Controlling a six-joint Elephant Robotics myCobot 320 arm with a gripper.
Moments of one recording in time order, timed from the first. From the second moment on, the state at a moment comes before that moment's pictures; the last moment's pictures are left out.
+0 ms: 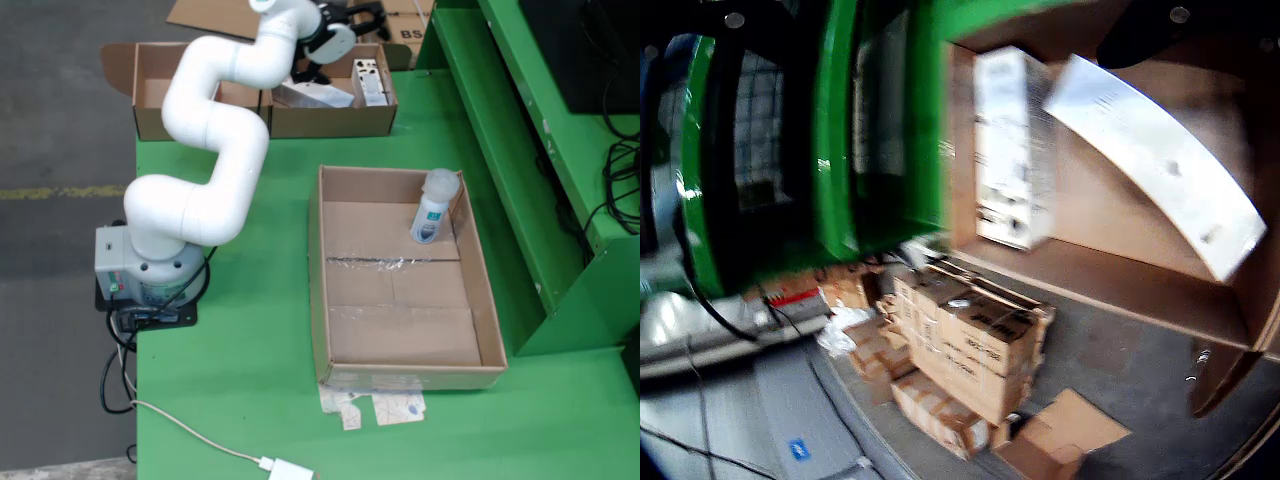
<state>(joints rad) 1.17 -1.36 -0.03 0.50 0.96 -0.70</state>
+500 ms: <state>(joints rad) 1.01 -1.28 -0.03 0.50 0.96 -0.76</state>
